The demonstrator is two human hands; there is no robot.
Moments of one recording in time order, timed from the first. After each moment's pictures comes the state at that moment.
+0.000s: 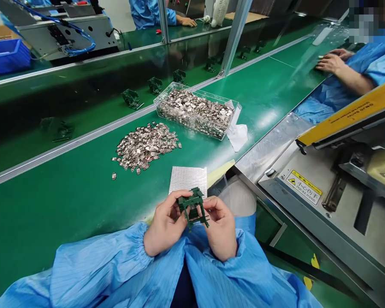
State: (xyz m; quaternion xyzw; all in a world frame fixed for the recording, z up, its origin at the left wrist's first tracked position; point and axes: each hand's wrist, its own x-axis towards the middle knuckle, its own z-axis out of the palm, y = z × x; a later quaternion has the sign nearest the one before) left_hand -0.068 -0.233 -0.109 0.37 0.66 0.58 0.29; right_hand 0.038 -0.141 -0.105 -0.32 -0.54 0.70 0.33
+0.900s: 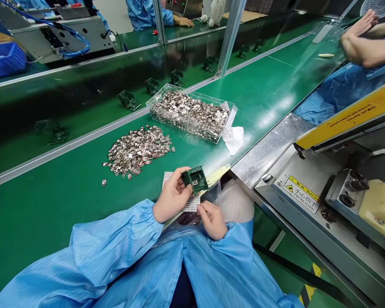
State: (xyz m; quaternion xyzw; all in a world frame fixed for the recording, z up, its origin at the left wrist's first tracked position) left_hand -0.096 -0.155 -0.129 0.31 0.59 0.65 0.37; right_hand 0.054 -0.086 -0.195 -0.26 -0.76 0.55 0.20
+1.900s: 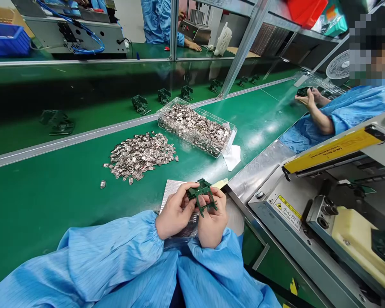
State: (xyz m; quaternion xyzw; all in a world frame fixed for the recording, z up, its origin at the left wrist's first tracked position) left_hand -0.089 -0.169 -0.118 0.41 0.61 0.62 0.28; right_hand 0.005 -0.103 -0.127 -0.37 -0.65 0.47 0.47
